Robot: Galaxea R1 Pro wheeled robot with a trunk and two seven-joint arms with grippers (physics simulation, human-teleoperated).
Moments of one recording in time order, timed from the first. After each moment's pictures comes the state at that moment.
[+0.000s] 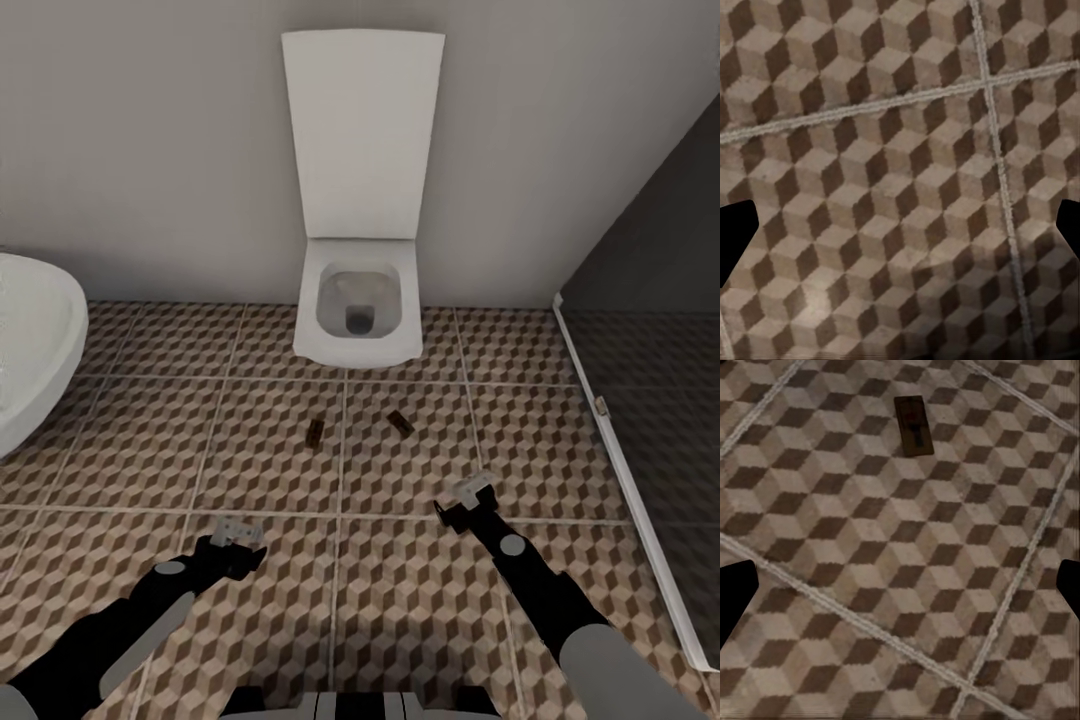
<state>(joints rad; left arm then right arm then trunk) -0.49 0.41 -0.65 -1.16 0.61 0.41 0.17 -0.63 -0.09 0.18 -0.69 0.31 -0.06 0.11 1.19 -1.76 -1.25</state>
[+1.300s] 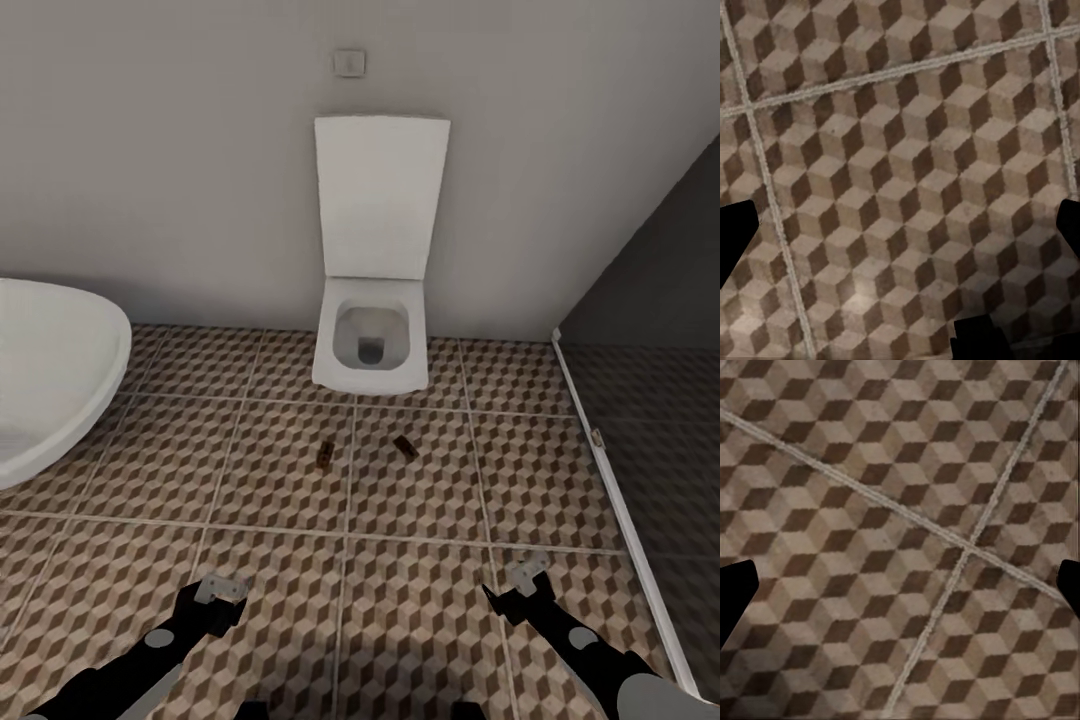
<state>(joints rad) -0.48 0.36 -0.86 -0.72 0.62 0.02 0.17 -0.63 -0.20 0.18 -0.15 0.17 -0.42 0.15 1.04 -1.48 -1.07</state>
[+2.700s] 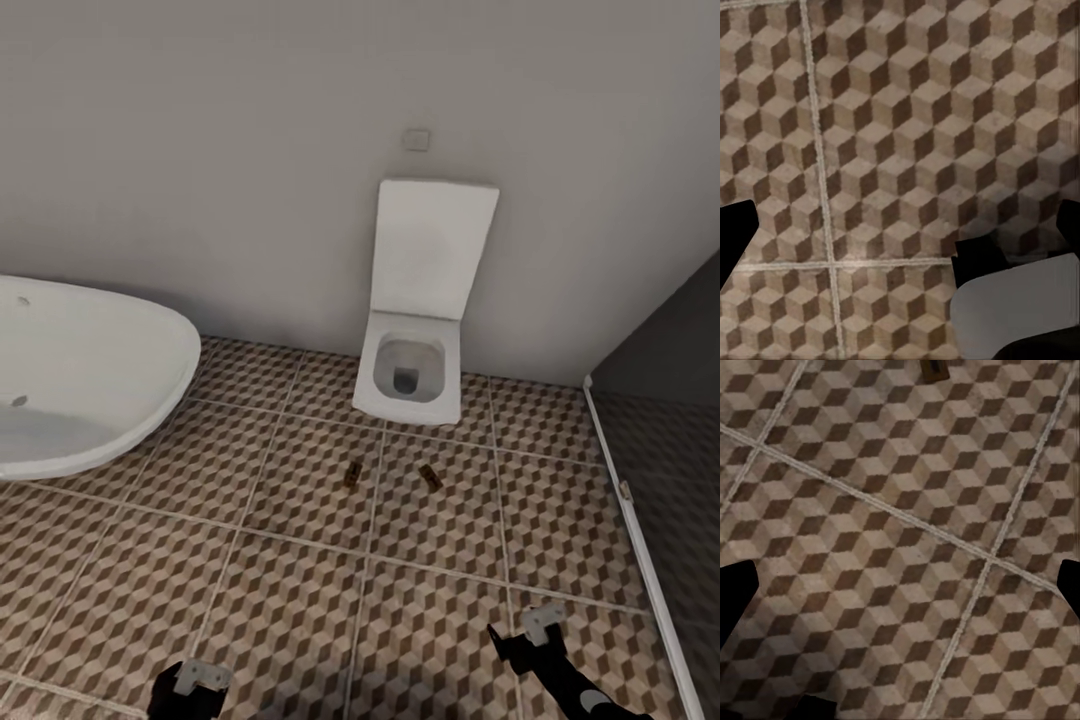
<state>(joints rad) -0.47 0.12 -0.87 -0.02 0.62 -0.41 0.03 -0.56 -0.17 0.18 -0.02 0.02 -0.55 0.12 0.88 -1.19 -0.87</state>
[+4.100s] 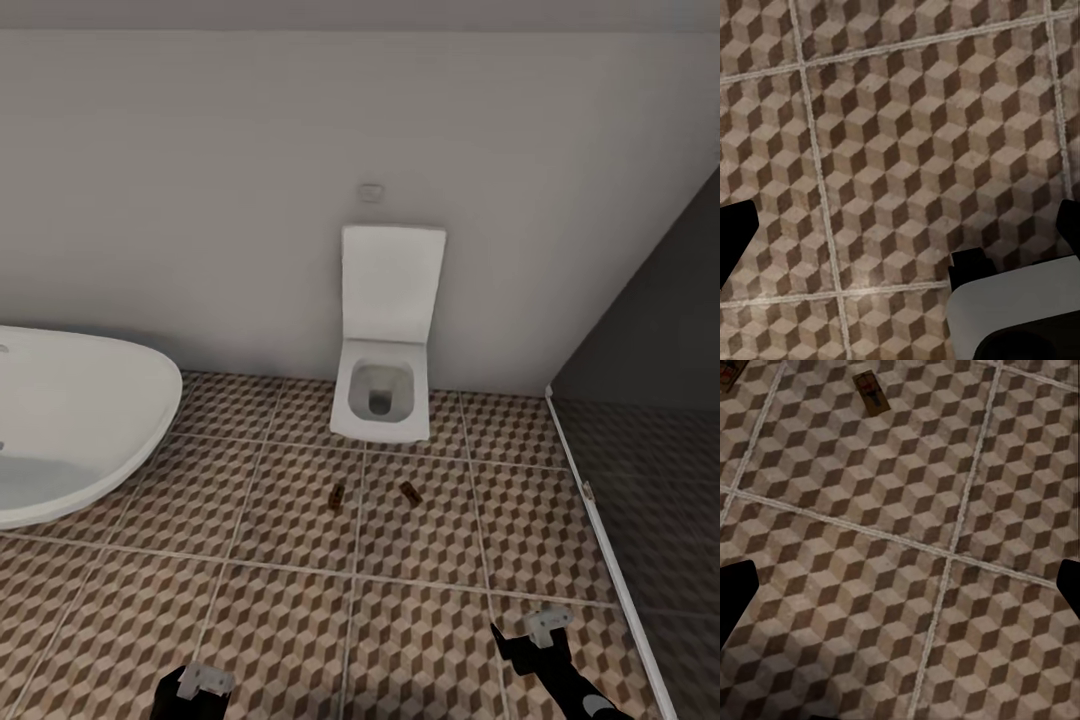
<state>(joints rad) -0.47 0.10 -0.87 -0.01 0.62 -0.41 0.03 -0.55 -0.17 0.18 -0.02 -0.06 -0.55 0.12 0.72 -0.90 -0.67</state>
